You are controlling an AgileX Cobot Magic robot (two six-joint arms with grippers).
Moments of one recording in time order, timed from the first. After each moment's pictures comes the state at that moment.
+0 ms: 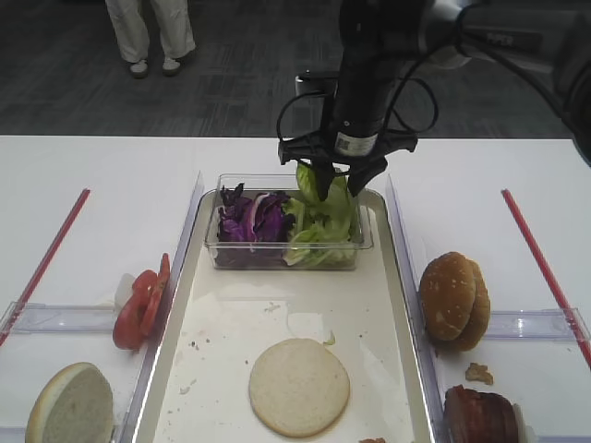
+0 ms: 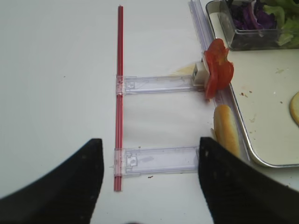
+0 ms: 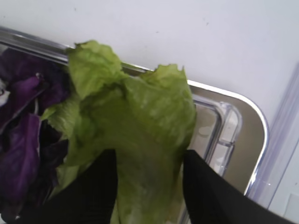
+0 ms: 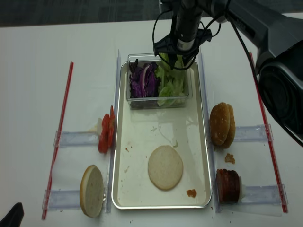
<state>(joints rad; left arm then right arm) -0.03 -0.02 -0.48 -0.01 1.18 -0.05 0.43 2.30 -2.00 0.10 1.13 0.13</state>
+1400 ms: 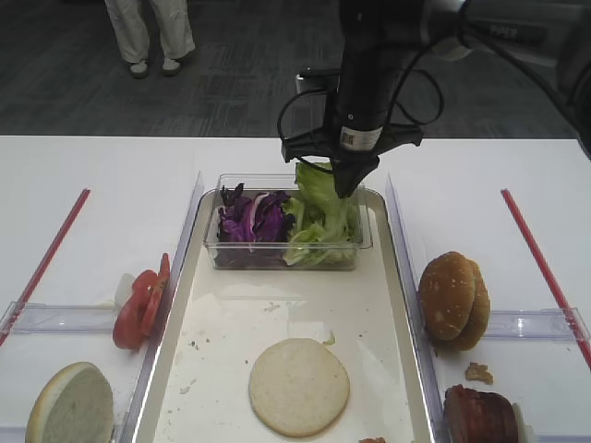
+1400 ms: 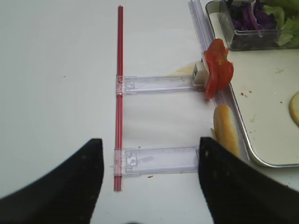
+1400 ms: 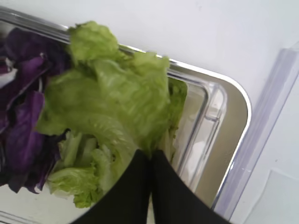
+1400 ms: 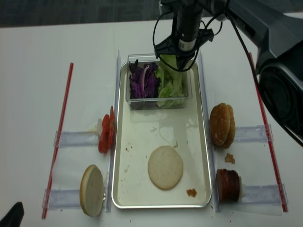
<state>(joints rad) -0.03 -0.02 -0.48 -0.01 1.18 -0.05 0.43 2.29 -2.03 0.09 1.22 0.12</state>
